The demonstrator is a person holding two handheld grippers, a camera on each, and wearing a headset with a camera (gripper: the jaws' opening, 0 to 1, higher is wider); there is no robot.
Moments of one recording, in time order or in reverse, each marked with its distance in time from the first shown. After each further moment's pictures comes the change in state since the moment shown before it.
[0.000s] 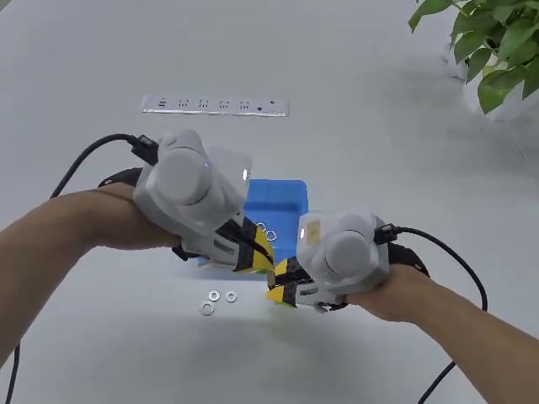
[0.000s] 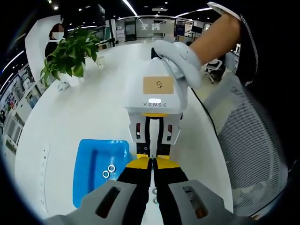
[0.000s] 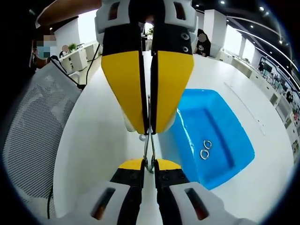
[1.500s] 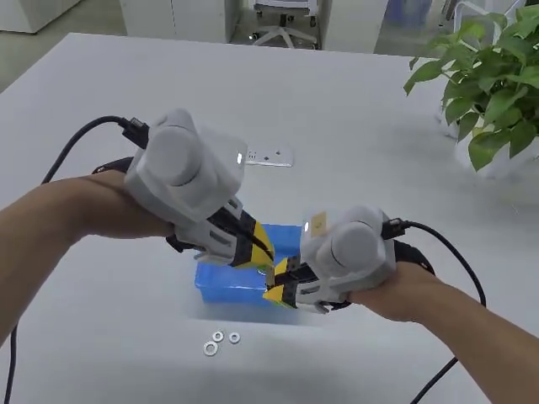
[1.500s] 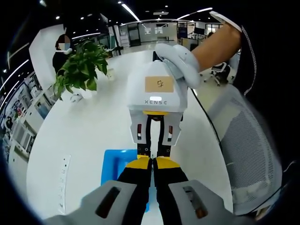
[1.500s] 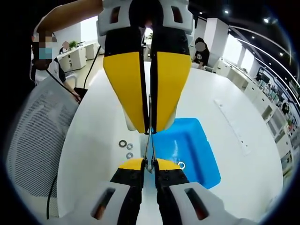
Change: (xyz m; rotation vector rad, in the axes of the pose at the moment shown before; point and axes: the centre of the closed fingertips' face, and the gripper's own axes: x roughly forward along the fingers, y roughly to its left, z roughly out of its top) left arm -0.057 0.024 0.036 0.041 -0.039 0.089; right arm -0.038 -0.032 0.055 -0.070 -0.027 -0.058
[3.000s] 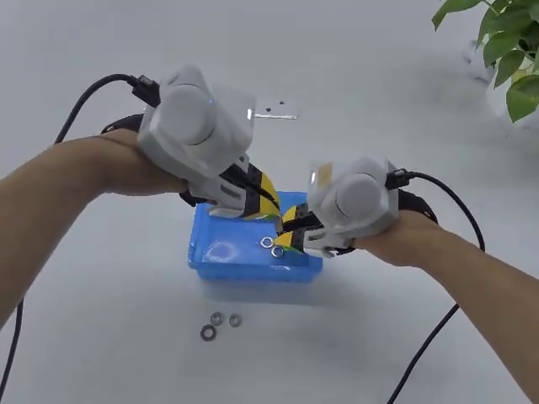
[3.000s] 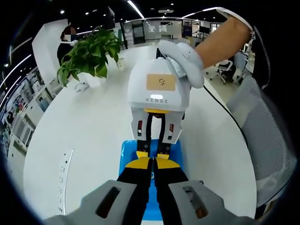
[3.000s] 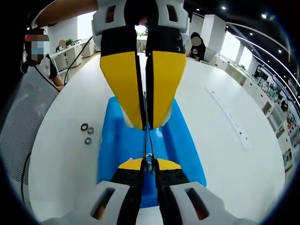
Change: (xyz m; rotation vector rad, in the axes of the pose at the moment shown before) left arm 0.046 0.067 -0.045 -0.029 0.020 0.016; right arm 0.044 -0.067 -0.046 0.011 0.023 -0.016
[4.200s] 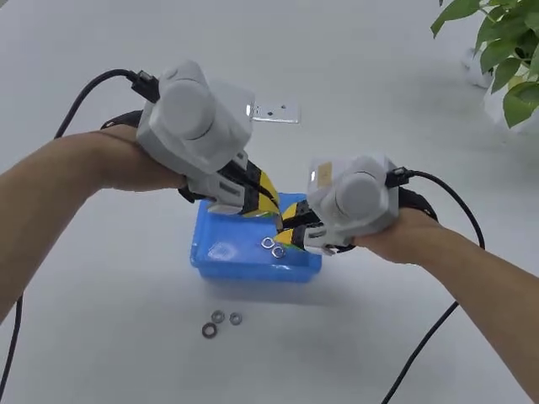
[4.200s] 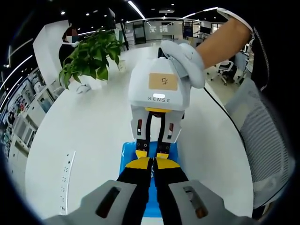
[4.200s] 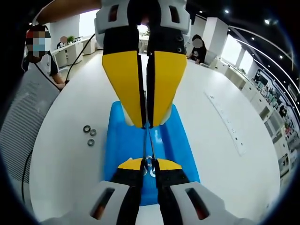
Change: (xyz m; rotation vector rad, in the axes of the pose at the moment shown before) left arm -0.016 -0.008 0.011 0.001 -0.004 0.014; right arm -0.014 0.005 0.014 -0.038 0.003 -0.020
